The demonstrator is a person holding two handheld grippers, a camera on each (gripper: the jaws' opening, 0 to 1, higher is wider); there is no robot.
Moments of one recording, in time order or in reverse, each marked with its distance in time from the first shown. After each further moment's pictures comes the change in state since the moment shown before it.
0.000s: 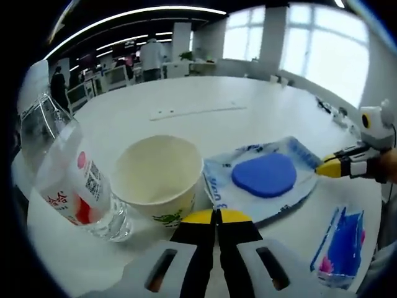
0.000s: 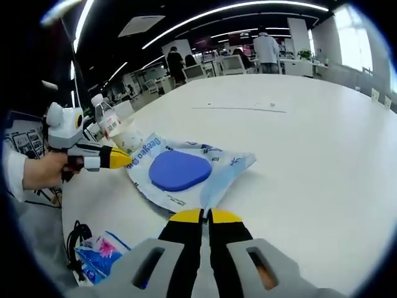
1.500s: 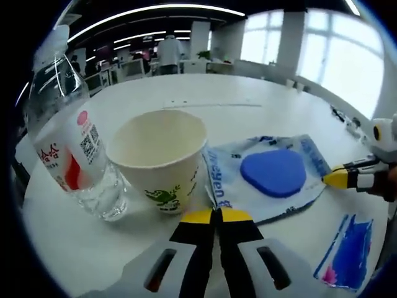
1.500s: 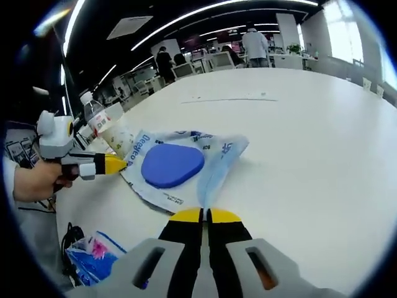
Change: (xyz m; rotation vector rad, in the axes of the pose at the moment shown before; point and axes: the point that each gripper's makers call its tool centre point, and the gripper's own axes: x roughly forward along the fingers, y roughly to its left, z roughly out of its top) left arm 0.004 -0.001 -0.015 -0.101 -0.017 0.090; right arm 0.005 -0.001 -0.013 0.023 0.005 -0.053
